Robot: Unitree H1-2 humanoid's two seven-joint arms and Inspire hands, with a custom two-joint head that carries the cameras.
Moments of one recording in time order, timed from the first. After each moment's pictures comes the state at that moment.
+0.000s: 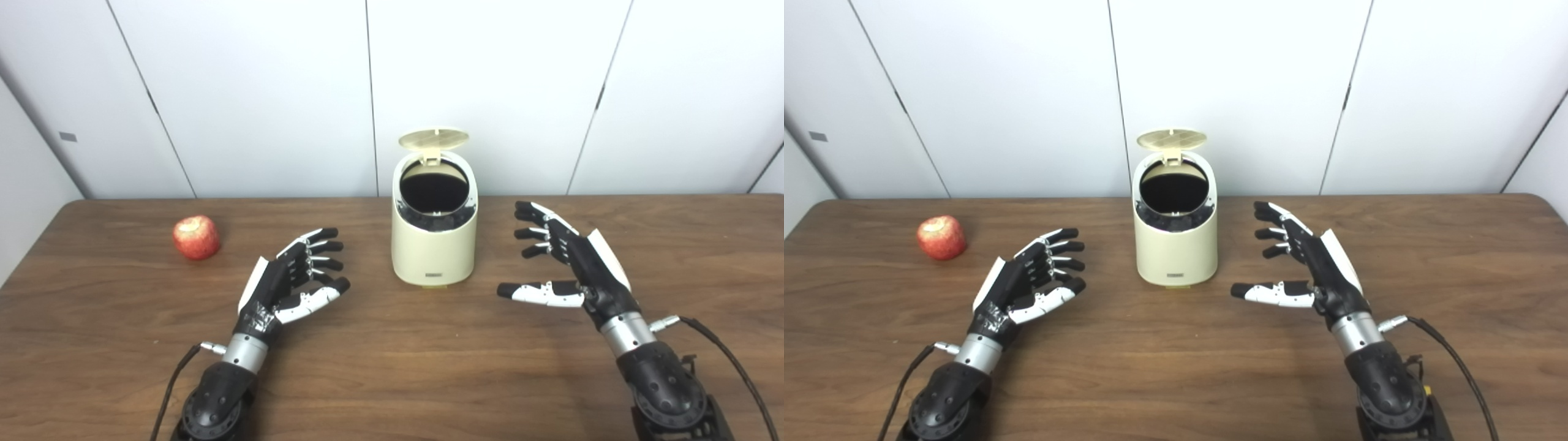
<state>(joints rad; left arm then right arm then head) -0.25 0.17 0.01 0.23 -0.03 -0.25 -0.17 -0.22 -0.21 0.02 -0.04 -0.23 -0.05 0.12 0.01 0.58</state>
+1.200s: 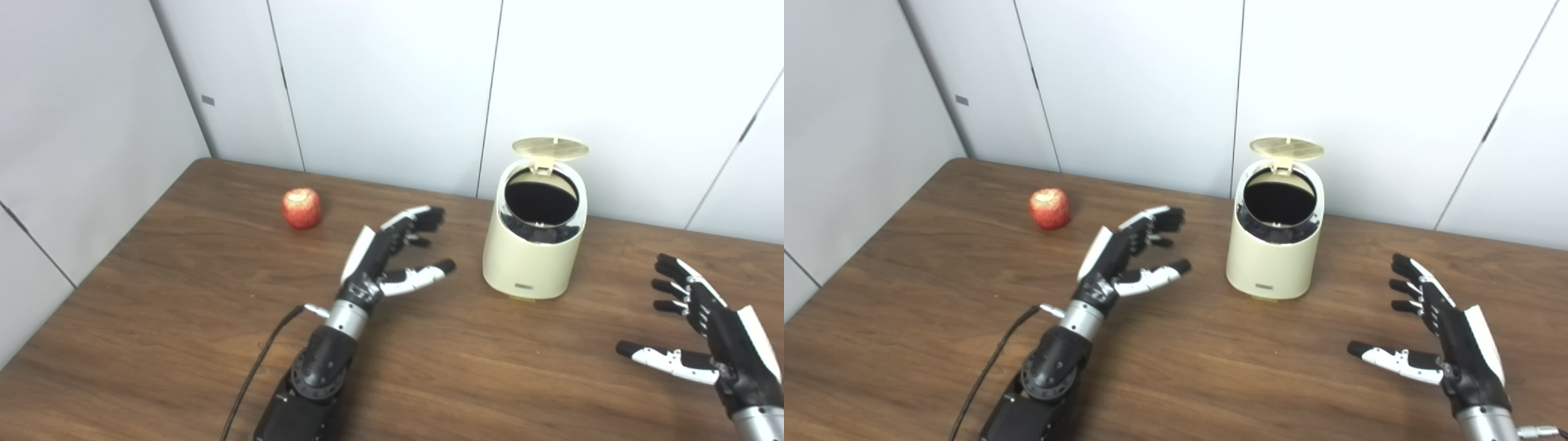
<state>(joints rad) -0.24 0.10 0.06 0.11 0.12 -0.23 0.01 -0.17 -0.24 0.01 -0.06 -0.19 -0.02 0.10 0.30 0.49</state>
